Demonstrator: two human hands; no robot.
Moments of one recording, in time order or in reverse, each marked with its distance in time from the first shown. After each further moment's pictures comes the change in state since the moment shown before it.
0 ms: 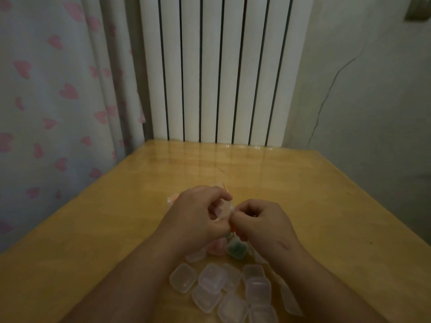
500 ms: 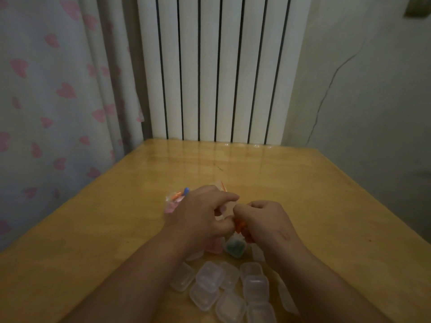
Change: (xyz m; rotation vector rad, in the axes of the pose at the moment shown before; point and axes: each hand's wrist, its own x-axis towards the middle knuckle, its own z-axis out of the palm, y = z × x) left_hand 0.007 -0.001 0.013 0.085 -0.039 0.099; right_hand 0.005 -0.002 0.000 0.089 0.018 0.202
